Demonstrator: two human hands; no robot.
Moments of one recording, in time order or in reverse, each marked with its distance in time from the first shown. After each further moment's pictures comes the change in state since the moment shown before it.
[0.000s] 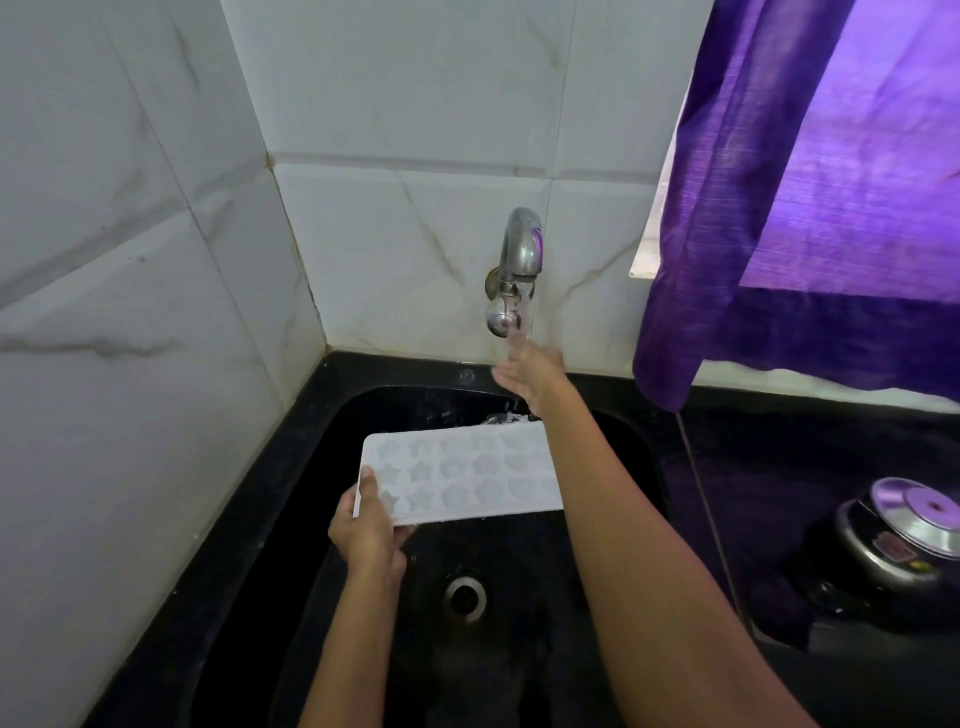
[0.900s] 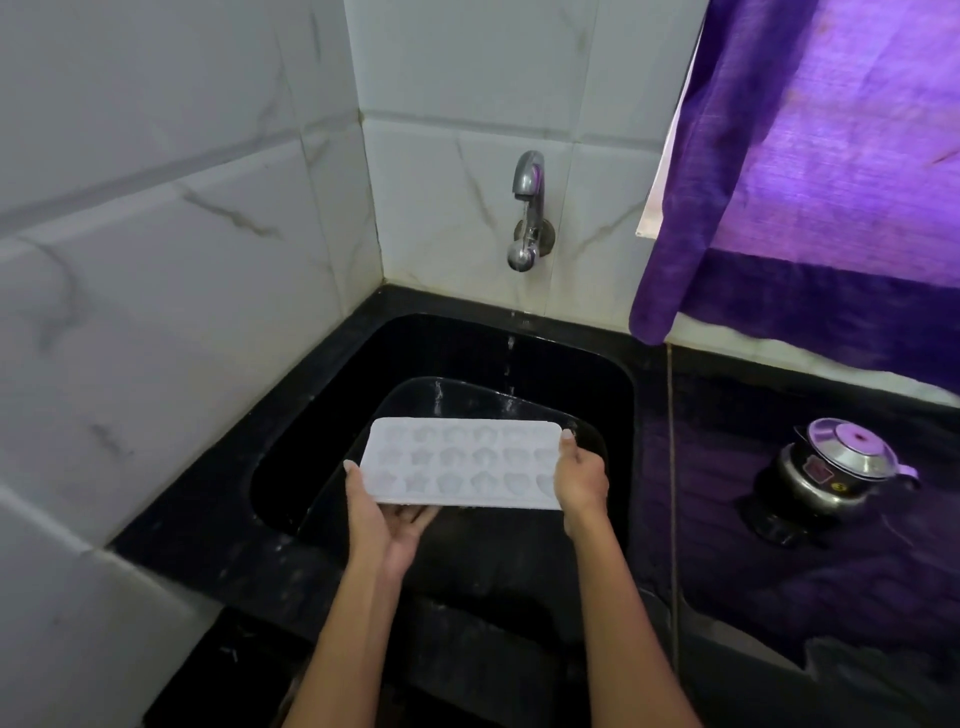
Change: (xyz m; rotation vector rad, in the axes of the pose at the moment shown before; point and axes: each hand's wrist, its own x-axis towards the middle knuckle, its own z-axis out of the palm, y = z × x) left_hand -0.132 -0.069 -0.100 -0.393 -0.208 -0.170; right_hand -0.164 0.148 -0.139 -0.386 0.127 -0.105
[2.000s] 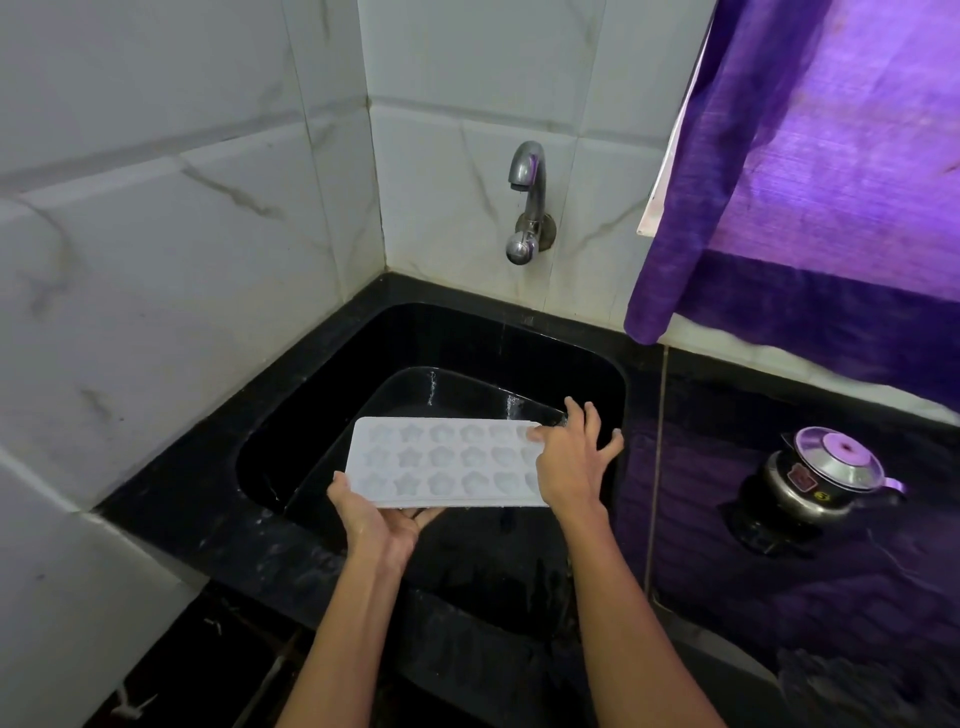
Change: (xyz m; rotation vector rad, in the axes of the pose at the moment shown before) left_hand -0.013 -0.026 0.006 -0.100 0.064 0.040; right_hand 0.004 -0.016 -0.021 -1.049 -0.063 -0.495
